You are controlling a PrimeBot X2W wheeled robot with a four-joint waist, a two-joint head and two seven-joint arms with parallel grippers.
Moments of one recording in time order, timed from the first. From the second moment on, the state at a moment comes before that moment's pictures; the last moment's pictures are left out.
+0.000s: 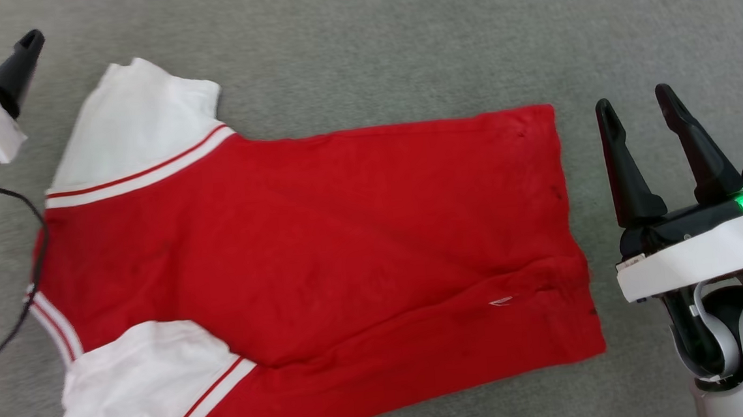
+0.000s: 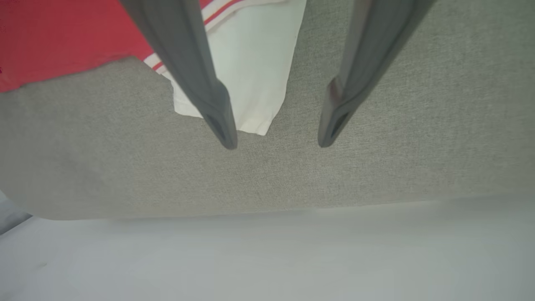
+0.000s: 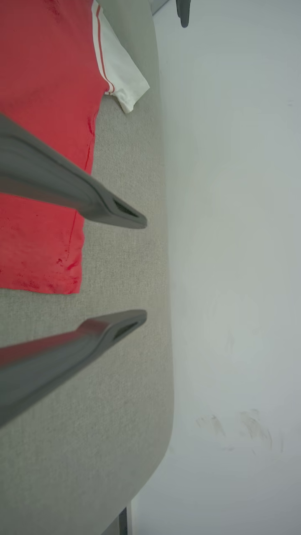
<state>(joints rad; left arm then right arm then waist) -0.83 0.68 -0.25 0.27 -0.85 0.01 0.54 -0.26 -0.07 0.03 -0.18 0.24 0.13 0.05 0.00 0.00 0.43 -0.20</state>
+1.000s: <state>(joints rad) -0.95 0.66 -0.38 0.42 -0.88 -0.04 0.79 -0.51 -0.15 0.07 0.19 0.45 0.13 0.47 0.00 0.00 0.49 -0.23</state>
